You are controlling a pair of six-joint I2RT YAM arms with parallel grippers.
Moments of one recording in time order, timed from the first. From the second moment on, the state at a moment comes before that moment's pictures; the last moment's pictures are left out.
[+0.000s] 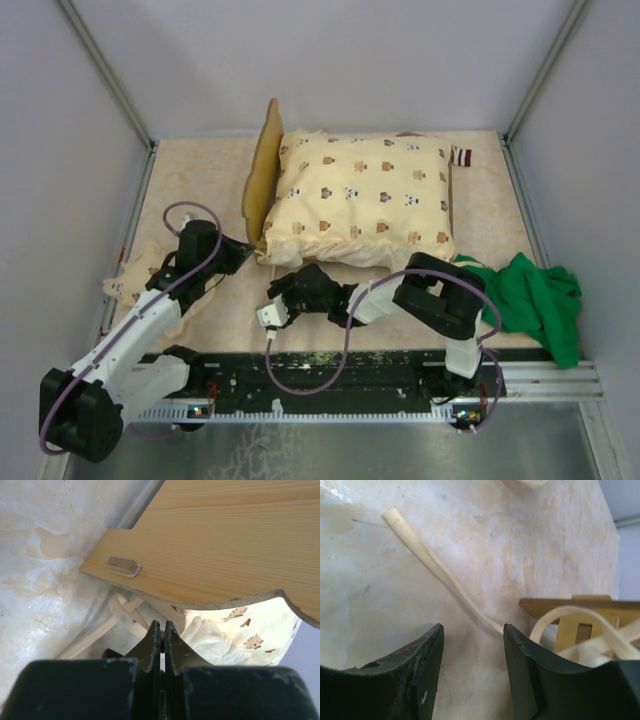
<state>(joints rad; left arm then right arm) -0.36 0.95 0.60 -0.25 -0.08 -1.19 1.12 1.86 0.79 0.61 -0.19 -1.01</state>
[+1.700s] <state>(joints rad) -0.38 1.05 1.19 -0.41 -0.55 -0.75 1.09 2.02 0.84 0.85 -0.04 -0.90</state>
